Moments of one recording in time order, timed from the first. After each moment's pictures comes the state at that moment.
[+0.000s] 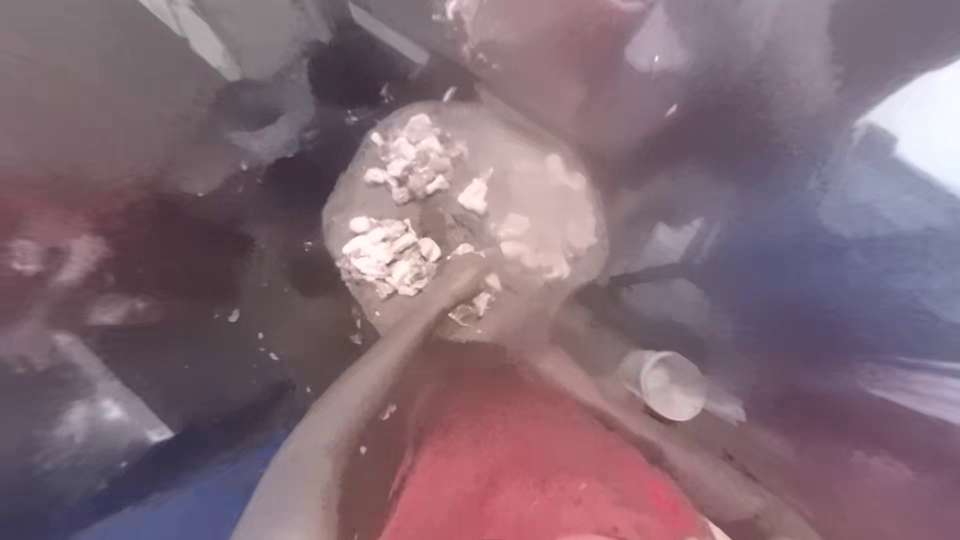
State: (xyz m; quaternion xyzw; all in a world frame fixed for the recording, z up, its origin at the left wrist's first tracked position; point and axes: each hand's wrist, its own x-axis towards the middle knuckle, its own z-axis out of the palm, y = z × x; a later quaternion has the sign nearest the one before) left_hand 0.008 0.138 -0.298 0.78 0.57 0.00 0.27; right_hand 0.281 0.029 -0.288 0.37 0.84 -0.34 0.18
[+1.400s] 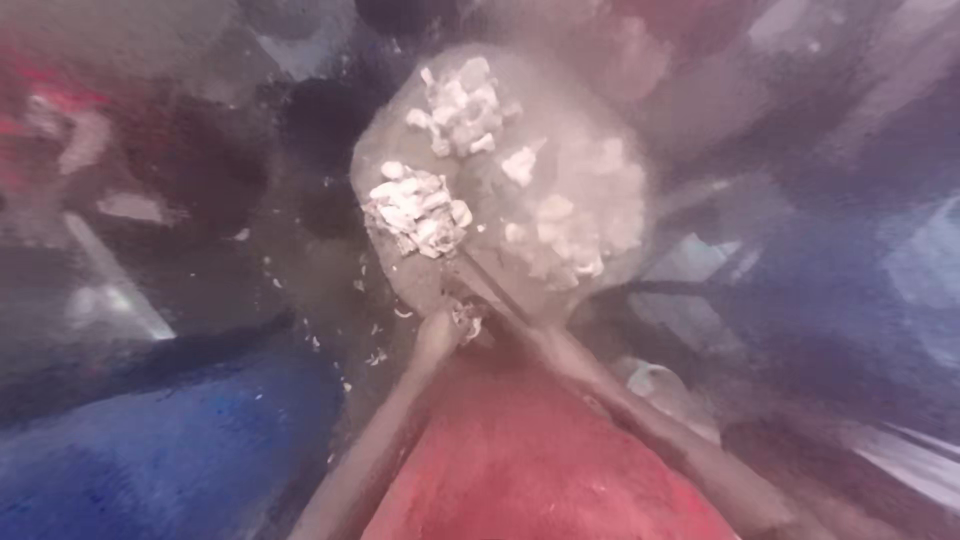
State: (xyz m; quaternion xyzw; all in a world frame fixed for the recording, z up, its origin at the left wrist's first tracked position) left_hand 0.005 -0.033 -0.332 0.39 0.80 0.07 0.45; right_hand 0.271 0.060 -0.280 0.45 0.72 -0.50 0.17
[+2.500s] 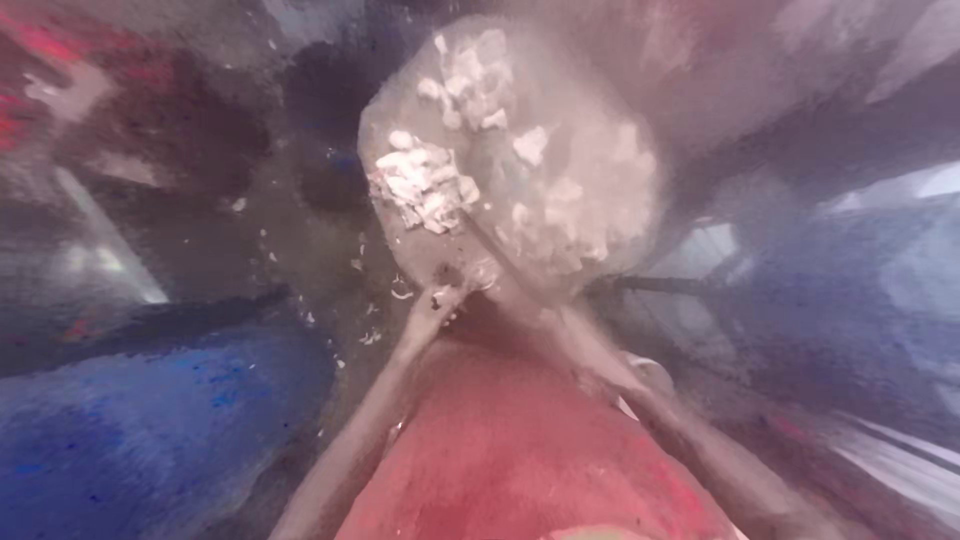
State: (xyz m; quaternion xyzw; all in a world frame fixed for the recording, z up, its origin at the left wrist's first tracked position) left_hand -0.001 -0.081 -0.332 0.20 0.75 0.34 0.53; right_hand 0.269 0.061 -0.228 0.44 0.75 -0.47 0.13
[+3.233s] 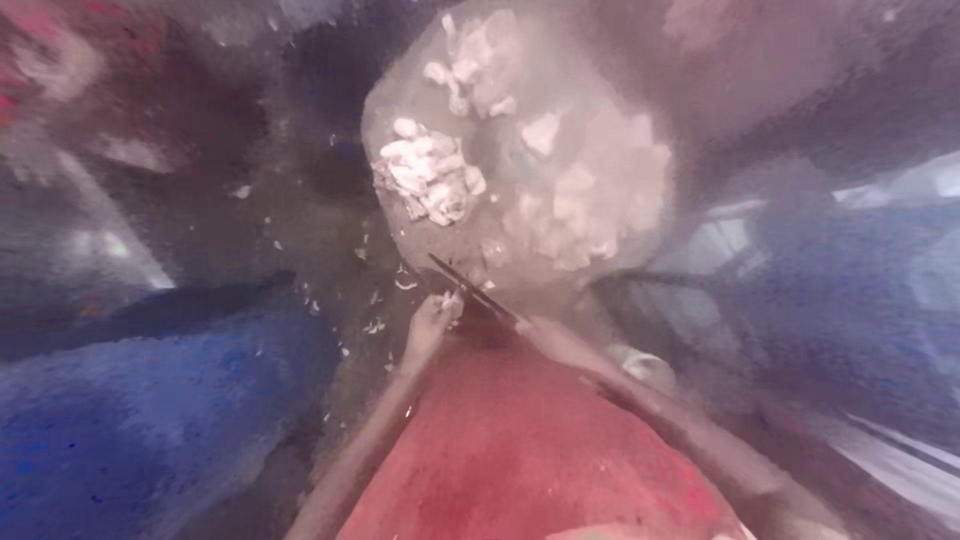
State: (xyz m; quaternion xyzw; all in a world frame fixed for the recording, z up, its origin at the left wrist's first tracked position) left_hand 0.016 -0.108 -0.342 0.17 0.76 0.39 0.49; right_hand 0.257 0.047 -0.286 0.37 0.72 -0.53 0.25
